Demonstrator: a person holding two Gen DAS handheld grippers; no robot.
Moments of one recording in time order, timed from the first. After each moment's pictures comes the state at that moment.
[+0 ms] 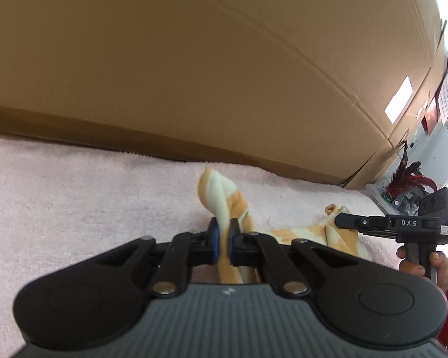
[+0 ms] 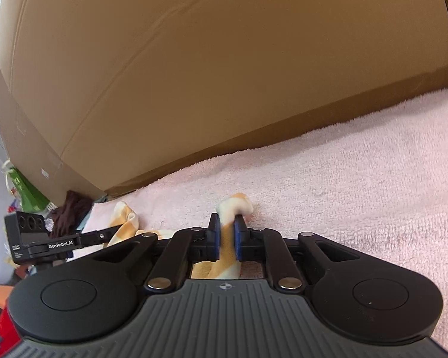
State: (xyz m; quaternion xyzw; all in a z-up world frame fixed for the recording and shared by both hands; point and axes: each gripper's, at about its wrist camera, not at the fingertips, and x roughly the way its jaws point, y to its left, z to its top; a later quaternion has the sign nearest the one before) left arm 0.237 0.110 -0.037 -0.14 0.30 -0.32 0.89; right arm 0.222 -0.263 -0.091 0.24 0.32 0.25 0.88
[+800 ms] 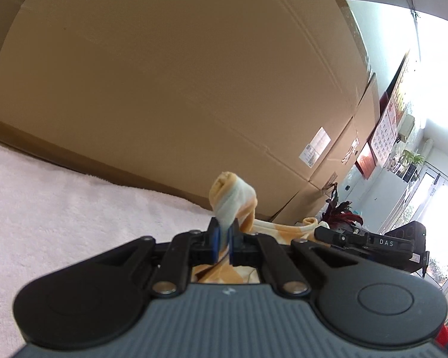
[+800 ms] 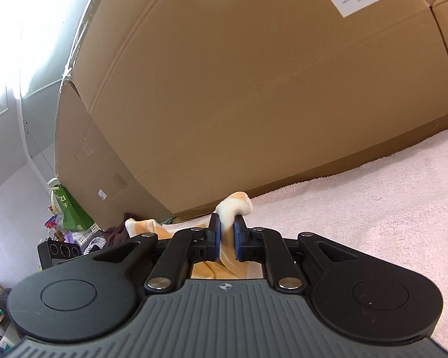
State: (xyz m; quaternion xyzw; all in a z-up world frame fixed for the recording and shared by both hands) left arm 0.141 0.147 -0.003 -0.22 0.20 -0.38 0.88; right arm 0.135 -0.262 -0.038 0.27 0.22 0.30 0.89
